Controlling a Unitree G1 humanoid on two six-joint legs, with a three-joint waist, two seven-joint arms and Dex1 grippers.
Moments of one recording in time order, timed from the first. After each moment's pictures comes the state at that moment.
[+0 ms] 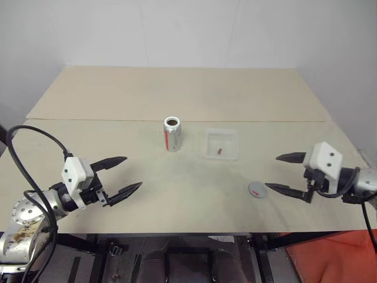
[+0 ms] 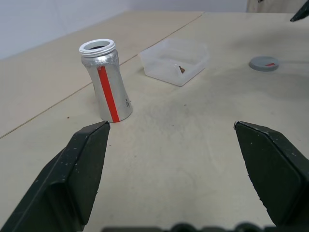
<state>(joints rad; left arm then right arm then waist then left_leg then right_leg) 0.09 0.73 0.30 -0.34 -0.56 0.17 -0.96 -0.05 -0.99 -0.25 -0.36 0.34 0.39 1.06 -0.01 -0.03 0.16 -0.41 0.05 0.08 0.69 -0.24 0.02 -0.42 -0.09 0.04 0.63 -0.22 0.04</state>
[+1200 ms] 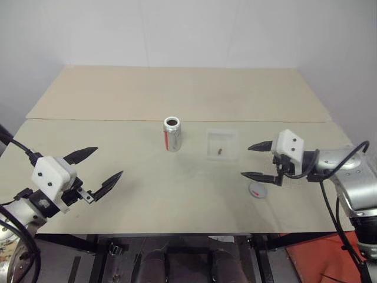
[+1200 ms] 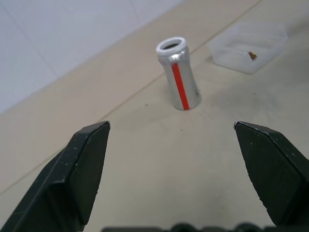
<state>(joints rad) 0.28 0.72 0.52 -0.61 -0.48 0.27 -0.74 -0.39 -0.87 0.04 -0.14 0.25 0.30 1.11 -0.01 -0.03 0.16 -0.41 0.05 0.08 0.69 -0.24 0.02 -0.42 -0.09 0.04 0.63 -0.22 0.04</state>
